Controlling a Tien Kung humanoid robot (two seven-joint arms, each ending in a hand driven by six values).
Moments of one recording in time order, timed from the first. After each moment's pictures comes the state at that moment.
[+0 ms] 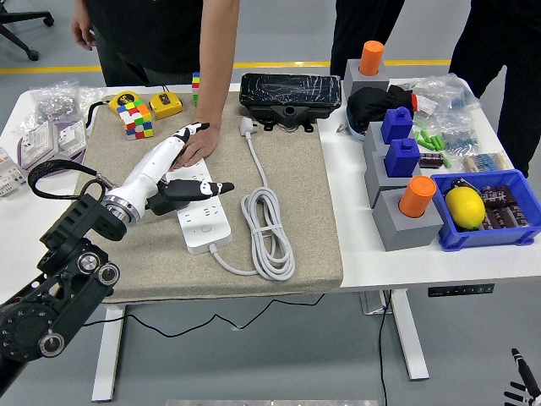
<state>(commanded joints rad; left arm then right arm) -0.33 0.19 -1.11 -1.35 1.86 0.04 0.18 0.23 -0.10 1.45 0.18 -1.09 -0.17 -0.14</state>
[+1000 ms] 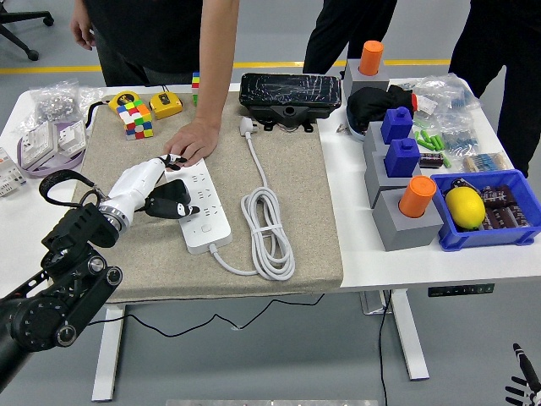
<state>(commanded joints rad) -0.37 0.18 -1.09 -1.14 2.02 0.09 0.17 0.24 -0.11 1.45 0.18 -1.09 -0.17 -0.14</state>
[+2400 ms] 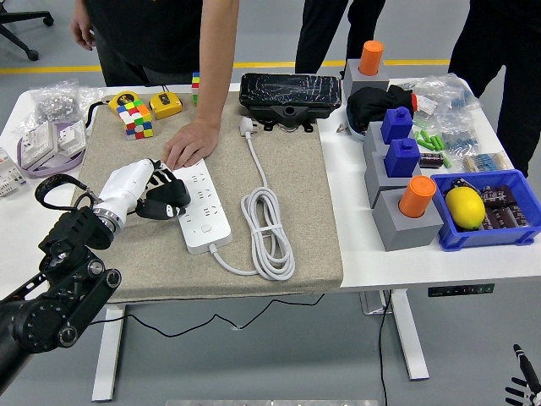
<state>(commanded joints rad) -0.36 0.18 -1.11 -1.10 2.08 0.13 0.20 0.24 -0.11 1.46 0.18 -1.09 -0.17 -0.14</state>
